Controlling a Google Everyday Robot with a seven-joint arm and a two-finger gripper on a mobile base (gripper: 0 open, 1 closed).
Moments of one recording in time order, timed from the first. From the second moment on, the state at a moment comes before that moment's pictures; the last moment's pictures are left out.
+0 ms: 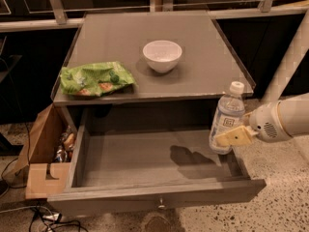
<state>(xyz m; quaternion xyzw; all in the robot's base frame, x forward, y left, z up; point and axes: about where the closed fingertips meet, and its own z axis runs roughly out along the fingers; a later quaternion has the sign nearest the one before) 0.478 -0.218 0.784 -0.33 0.87 0.20 0.29</state>
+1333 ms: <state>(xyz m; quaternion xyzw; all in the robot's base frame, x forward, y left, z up) 0.478 -0.183 0.727 -0.24 0.90 0.23 0.29</state>
